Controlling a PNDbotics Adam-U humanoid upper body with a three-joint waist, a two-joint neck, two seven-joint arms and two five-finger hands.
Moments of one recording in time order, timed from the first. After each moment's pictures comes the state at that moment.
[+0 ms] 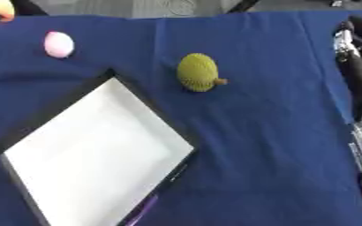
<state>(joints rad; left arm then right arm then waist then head) -1.09 0.74 -0.31 -1.43 -0.56 0.13 -0.72 -0.23 -0.49 -0.11 -1.90 -0.14 0.18 -0.36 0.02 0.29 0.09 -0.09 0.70</state>
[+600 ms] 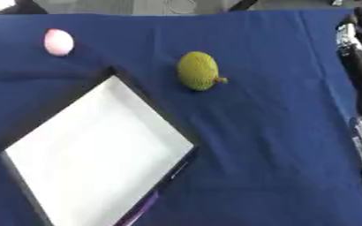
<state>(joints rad) -1.16 0.73 -0.40 -1.78 -0.39 0.16 -0.79 -0.22 -0.53 -0.12 -1.90 -0.14 0.17 -0.37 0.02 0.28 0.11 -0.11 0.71</state>
